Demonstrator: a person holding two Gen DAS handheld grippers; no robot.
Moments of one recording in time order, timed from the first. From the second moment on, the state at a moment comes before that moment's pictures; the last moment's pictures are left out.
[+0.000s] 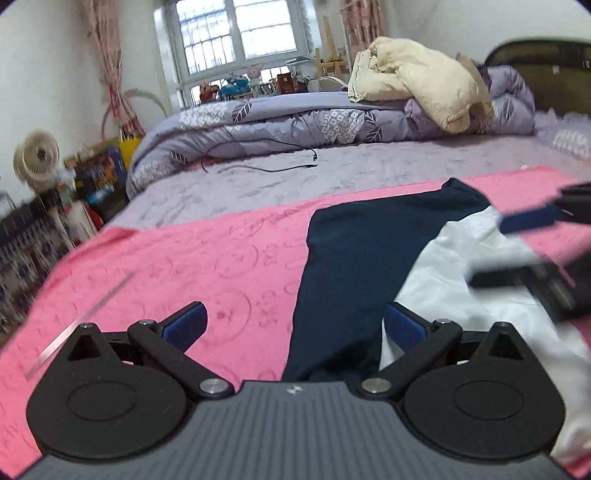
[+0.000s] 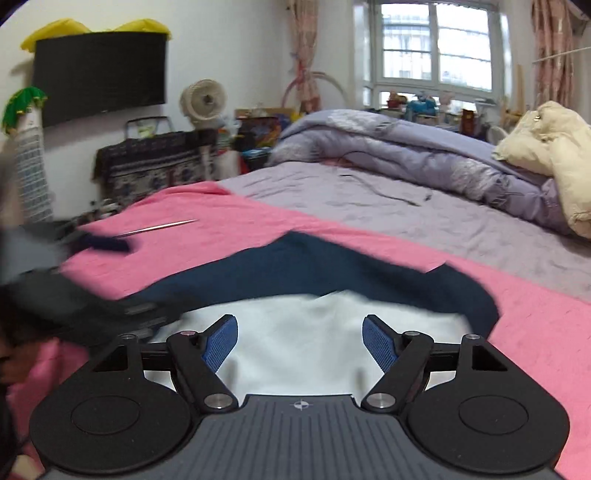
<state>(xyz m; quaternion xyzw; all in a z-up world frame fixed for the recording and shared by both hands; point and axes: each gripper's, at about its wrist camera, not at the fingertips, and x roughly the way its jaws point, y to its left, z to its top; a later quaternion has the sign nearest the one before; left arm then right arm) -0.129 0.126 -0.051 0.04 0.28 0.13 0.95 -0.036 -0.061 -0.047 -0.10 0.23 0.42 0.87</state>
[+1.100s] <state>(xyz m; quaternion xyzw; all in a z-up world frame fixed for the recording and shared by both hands) -0.180 0.081 -0.029 -0.07 0.44 0.14 0.88 -0.164 -0.133 -0.024 -0.10 0.35 0.33 0.87</state>
